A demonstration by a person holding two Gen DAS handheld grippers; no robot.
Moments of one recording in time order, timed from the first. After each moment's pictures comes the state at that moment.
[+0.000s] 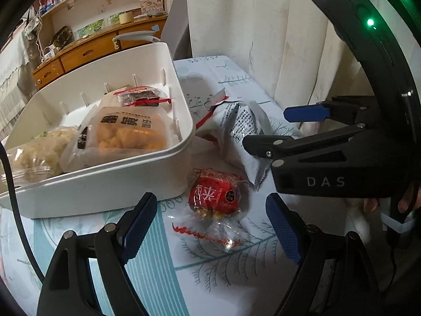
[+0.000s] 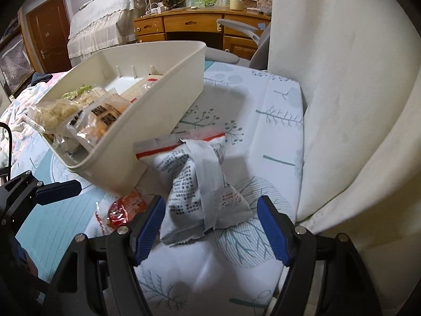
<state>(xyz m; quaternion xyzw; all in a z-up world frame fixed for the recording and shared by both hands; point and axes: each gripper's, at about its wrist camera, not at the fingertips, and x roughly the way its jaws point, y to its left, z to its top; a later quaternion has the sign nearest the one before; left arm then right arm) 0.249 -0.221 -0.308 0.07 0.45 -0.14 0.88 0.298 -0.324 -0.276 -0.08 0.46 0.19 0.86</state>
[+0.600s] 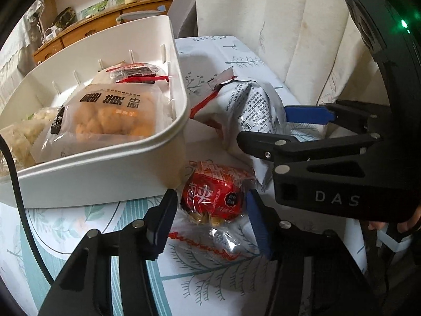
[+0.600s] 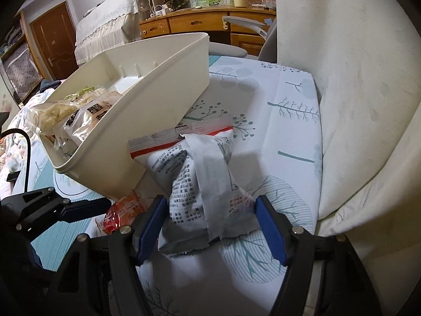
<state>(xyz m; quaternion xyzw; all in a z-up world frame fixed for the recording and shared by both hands) 0.263 -0.228 -0.329 0.04 0.49 -0.12 0.86 0.309 -0.324 -0.296 -0.05 0.46 0.22 0.86</state>
